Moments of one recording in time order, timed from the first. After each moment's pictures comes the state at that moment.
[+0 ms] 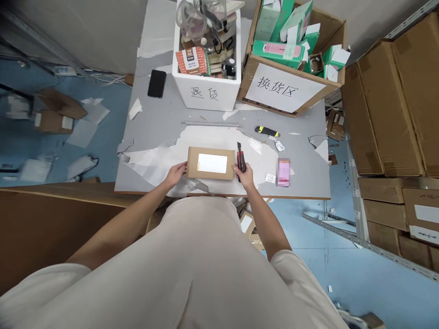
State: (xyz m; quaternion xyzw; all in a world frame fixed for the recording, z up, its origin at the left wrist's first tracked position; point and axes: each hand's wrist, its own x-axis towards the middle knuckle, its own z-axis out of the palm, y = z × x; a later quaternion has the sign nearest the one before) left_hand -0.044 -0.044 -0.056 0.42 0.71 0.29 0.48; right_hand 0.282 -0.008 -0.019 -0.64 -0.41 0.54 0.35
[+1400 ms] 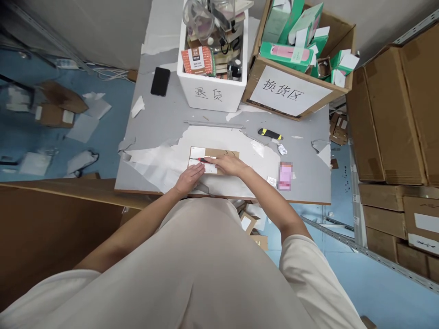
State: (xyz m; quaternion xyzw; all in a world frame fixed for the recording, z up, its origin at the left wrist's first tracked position) left_hand -0.006 -0.050 -0.032 0.77 0.50 0.25 0.30; right_hand 0.214 0.068 0.070 -0.29 -0.91 0.27 -0.10
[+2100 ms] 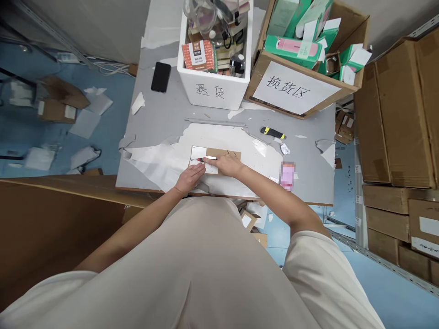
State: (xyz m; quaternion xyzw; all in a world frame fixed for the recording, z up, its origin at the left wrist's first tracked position) left_hand -0.004 -0.050 -0.035 0.75 0.52 0.26 0.32; right_hand 0.196 0.067 0.083 -0.28 -0.92 0.17 -0.23
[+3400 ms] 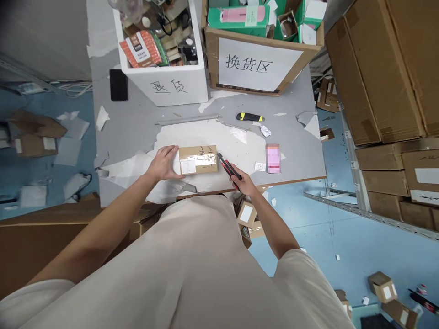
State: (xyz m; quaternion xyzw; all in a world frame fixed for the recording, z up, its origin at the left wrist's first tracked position) left_hand -0.014 0.028 0.005 0.82 0.53 0.09 0.22; right_hand 0.352 -0.049 0.004 -0.54 -0.40 0.68 0.29
